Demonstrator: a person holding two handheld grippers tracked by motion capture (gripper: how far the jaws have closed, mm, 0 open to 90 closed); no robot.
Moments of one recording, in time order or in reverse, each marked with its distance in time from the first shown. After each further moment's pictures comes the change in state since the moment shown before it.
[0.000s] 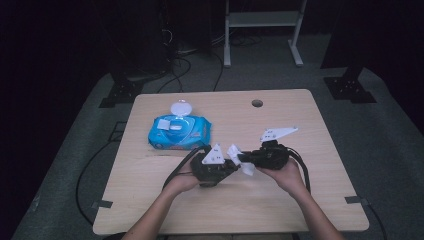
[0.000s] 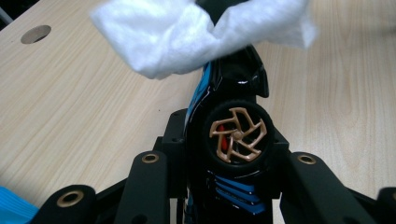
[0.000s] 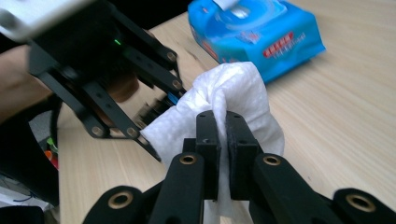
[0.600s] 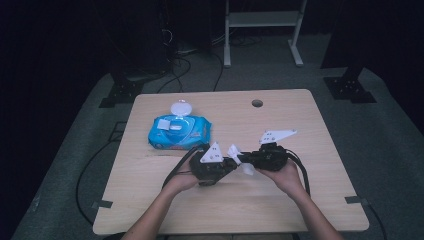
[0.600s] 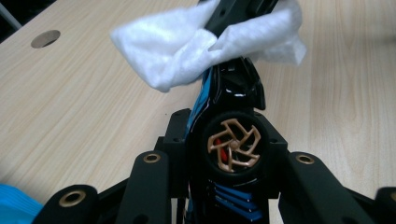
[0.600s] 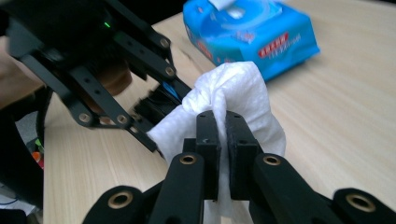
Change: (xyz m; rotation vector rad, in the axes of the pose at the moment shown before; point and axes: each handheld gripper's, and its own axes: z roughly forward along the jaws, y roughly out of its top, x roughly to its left) left arm 0.004 -0.001 -0.005 -0.033 0.012 -0.017; right arm 0.000 -0.006 0.005 -0.016 -0.023 -0.022
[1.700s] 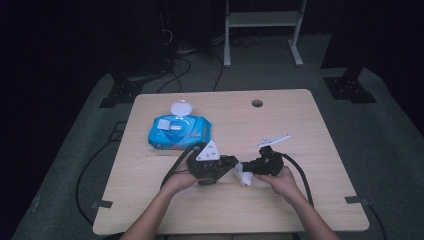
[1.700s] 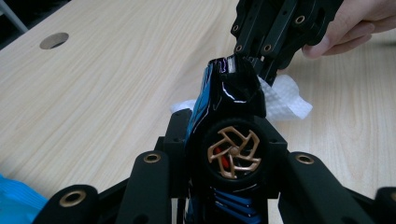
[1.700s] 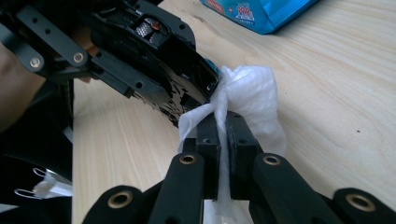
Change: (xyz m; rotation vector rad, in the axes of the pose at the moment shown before) left arm 0.004 -0.002 -0.005 -0.032 0.008 -0.028; right arm -0.027 -0.037 0.028 0.077 0.159 0.207
